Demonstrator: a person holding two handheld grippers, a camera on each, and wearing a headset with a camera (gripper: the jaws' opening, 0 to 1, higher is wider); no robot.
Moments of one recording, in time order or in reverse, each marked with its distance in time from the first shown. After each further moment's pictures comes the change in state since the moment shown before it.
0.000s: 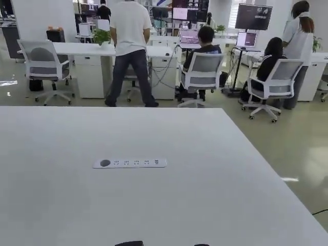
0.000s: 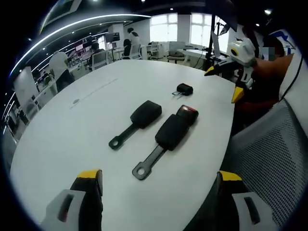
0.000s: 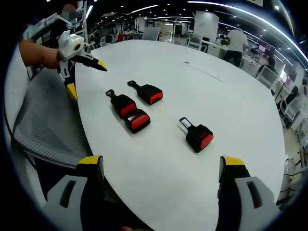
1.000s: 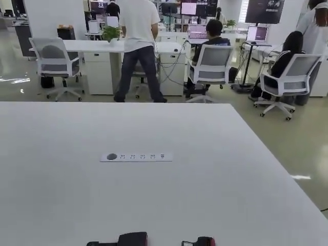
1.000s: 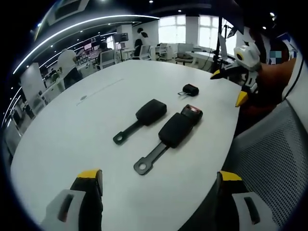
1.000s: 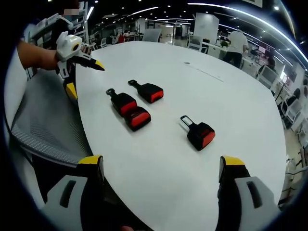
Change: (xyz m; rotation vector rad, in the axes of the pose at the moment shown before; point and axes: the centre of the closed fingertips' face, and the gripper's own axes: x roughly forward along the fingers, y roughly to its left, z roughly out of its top) left arm -0.003 0.005 -0.010 -0.050 -0.015 0.061; right arm 0.003 0.002 -0.006 0.001 -0.006 0.004
